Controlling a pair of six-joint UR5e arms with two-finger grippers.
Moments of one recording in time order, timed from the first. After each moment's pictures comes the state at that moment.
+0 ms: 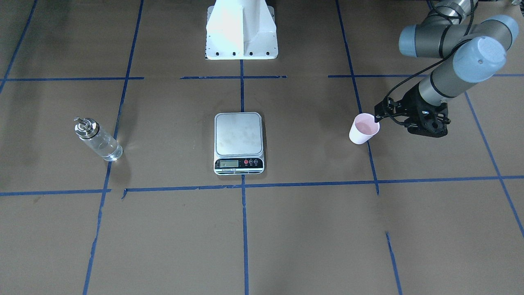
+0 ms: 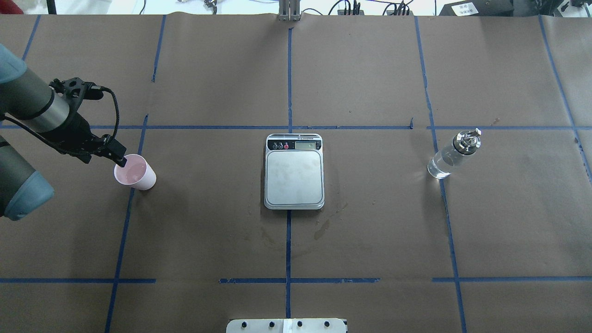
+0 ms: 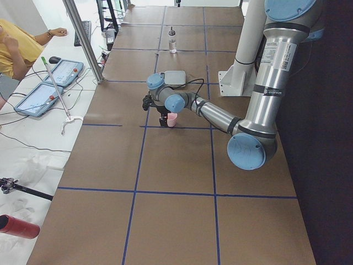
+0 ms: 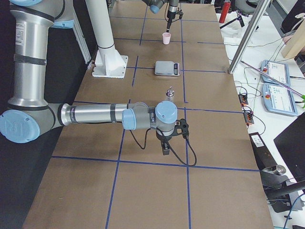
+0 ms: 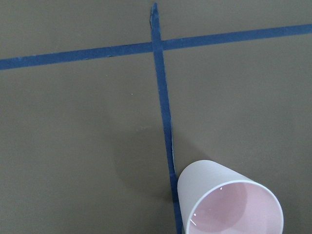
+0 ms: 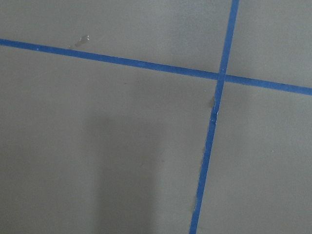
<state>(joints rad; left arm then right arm) -0.91 -1.78 -1.75 -1.75 -2.32 -0.69 1.50 -1.71 1.78 -1.53 2.41 -0.05</state>
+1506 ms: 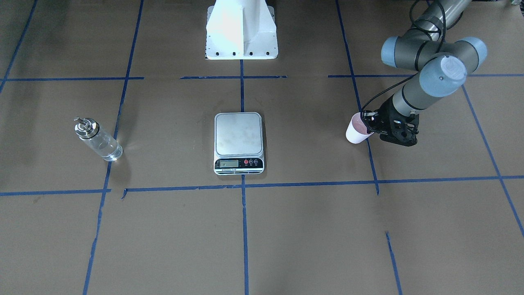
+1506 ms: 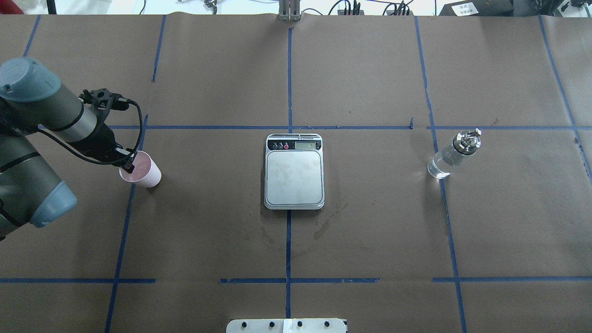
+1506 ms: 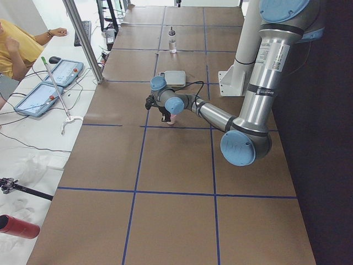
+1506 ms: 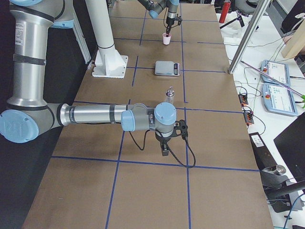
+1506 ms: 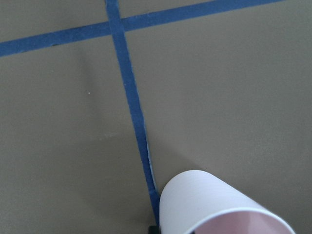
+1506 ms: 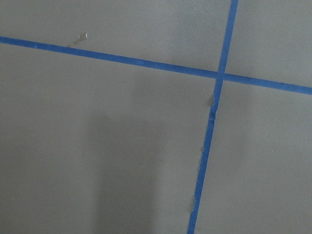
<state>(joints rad) -0.85 -1.83 -1.70 -1.81 -2.27 -0.71 1.50 -1.71 1.77 -1.52 2.41 -0.05</state>
